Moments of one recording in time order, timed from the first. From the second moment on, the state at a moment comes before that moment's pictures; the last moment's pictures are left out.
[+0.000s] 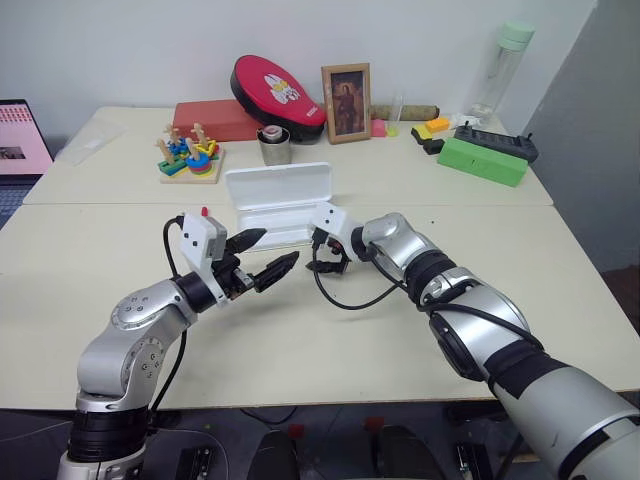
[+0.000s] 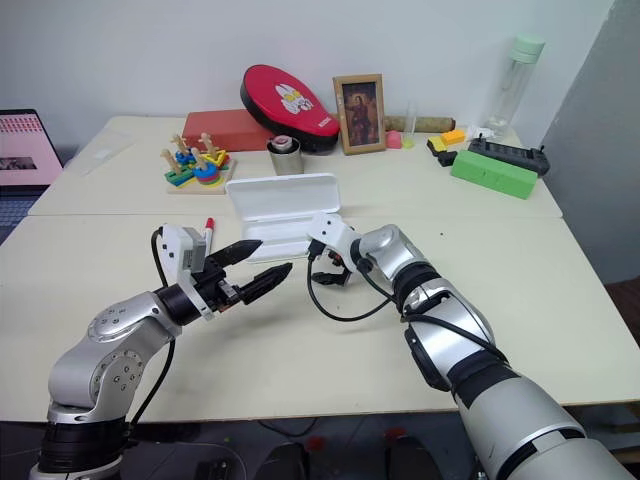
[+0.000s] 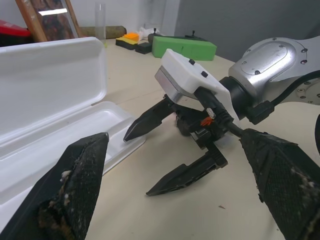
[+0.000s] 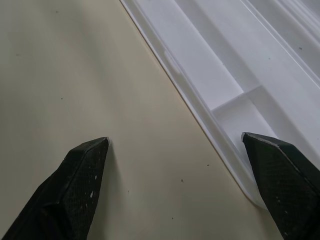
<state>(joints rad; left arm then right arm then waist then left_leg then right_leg) -0.20 0.54 0.16 -0.31 -0.59 0.54 -0.68 -1.25 0.00 0.26 1.32 -0.25 0.02 0.80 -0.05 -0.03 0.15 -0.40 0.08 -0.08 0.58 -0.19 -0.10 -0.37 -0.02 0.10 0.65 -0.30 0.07</state>
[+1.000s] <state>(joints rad) -0.23 0.53 0.16 -0.31 -0.59 0.54 -0.66 -1.28 0.00 0.26 1.32 -0.29 0.02 0.75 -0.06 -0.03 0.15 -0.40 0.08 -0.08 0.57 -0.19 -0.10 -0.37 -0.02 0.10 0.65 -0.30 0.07</state>
